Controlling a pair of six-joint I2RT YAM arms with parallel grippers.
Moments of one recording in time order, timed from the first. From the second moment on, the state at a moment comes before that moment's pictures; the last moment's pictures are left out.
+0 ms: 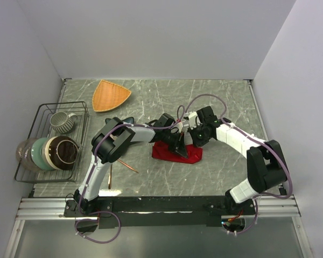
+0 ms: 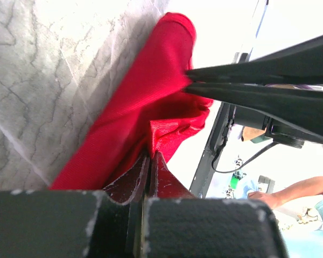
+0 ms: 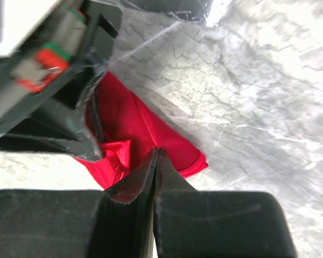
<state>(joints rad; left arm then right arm) -0.76 2.23 1.36 0.05 0.90 -0.63 0.37 1.53 0.93 -0.55 -0.21 -0.19</state>
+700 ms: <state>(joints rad) -0.75 2.23 1.40 0.00 0.85 -0.68 0.37 1.50 0.91 -0.56 -0.24 -0.21</state>
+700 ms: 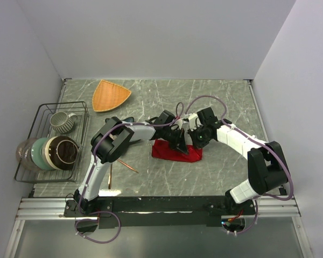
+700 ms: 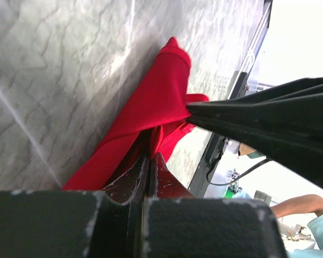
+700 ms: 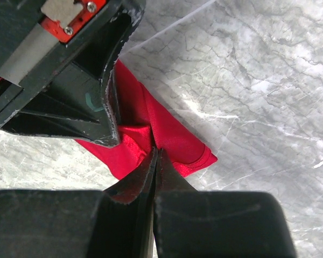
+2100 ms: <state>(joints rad) -0.75 2.28 1.48 -0.01 0.82 -0.75 0.38 1.47 0.89 -0.55 -0.28 -0.22</state>
